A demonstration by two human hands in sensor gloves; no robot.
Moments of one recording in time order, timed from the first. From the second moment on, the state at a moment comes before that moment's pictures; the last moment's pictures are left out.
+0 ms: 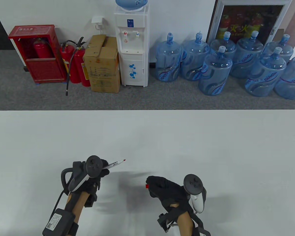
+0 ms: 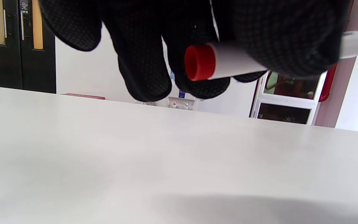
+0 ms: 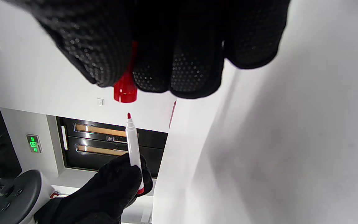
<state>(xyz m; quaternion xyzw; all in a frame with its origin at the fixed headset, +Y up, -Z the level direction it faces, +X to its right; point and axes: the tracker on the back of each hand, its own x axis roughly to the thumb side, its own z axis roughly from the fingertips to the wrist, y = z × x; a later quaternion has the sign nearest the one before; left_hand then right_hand) -0.238 -0.696 -0.344 0.02 0.00 0.06 1.00 0.095 -0.772 -0.306 0.05 0.12 0.76 0.64</state>
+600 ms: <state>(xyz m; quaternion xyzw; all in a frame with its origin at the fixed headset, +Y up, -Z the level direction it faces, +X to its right) -0.234 -0.708 -0.291 0.06 -0.08 0.13 0.99 0.093 -0.775 -0.301 0.05 0.12 0.77 0.63</state>
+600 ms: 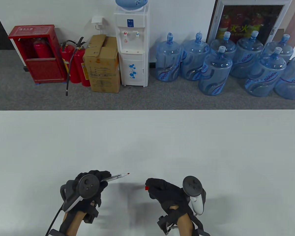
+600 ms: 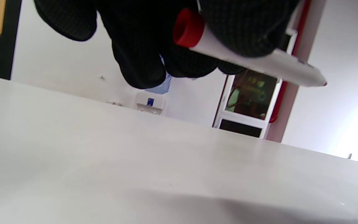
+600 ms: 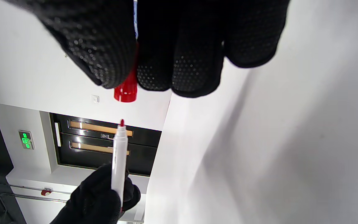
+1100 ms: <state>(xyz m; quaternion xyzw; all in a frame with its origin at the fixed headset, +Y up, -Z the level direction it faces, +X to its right) -0.218 -0.728 -0.266 0.13 -0.16 0.06 0.98 0.085 -0.778 -0.296 0.05 0.12 0.79 0.61</state>
